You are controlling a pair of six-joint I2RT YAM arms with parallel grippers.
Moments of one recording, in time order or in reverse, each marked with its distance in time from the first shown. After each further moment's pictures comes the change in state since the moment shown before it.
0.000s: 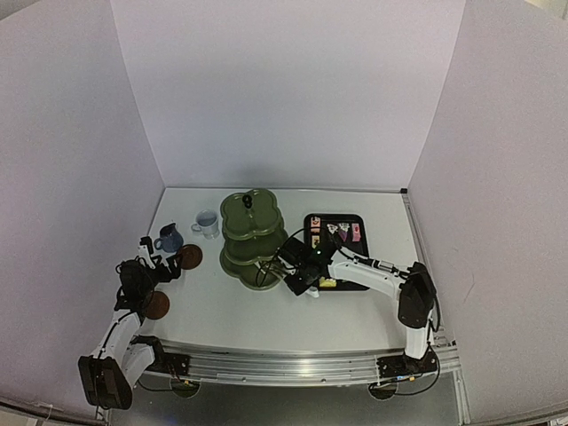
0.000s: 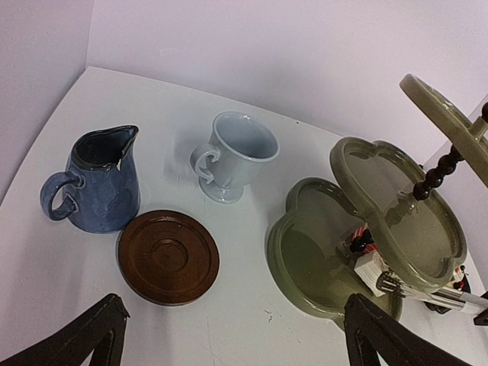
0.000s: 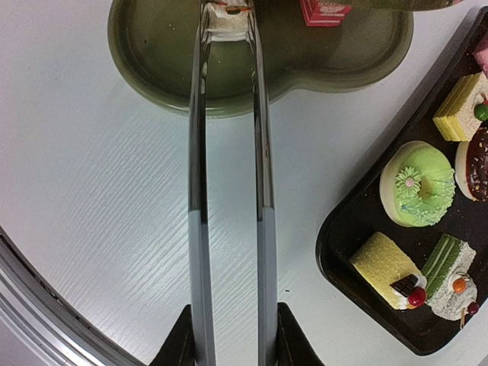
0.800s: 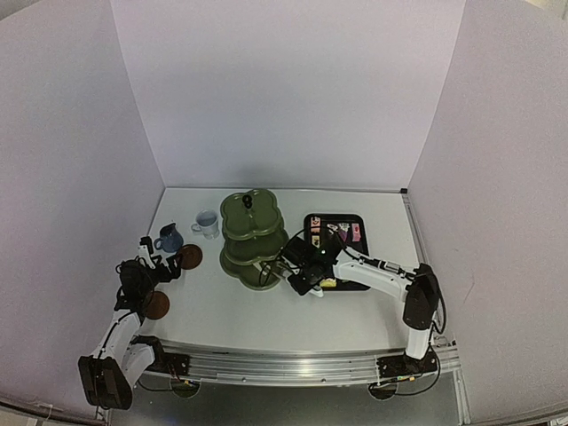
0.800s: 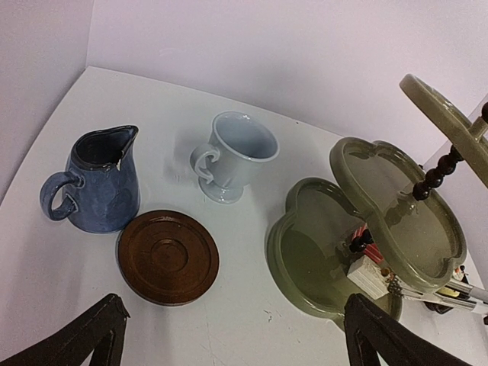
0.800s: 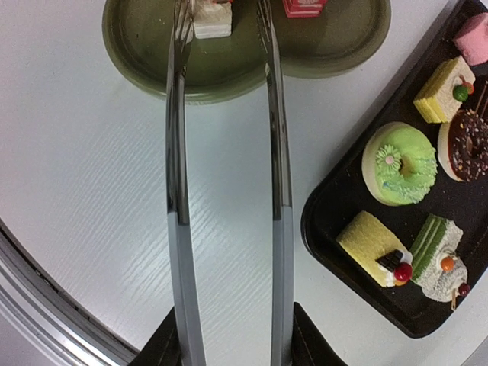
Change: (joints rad) left arm 0.000 0.000 0.000 0.000 0.001 0.000; right arm 0.000 -0.054 -0.023 -0.035 0.022 0.014
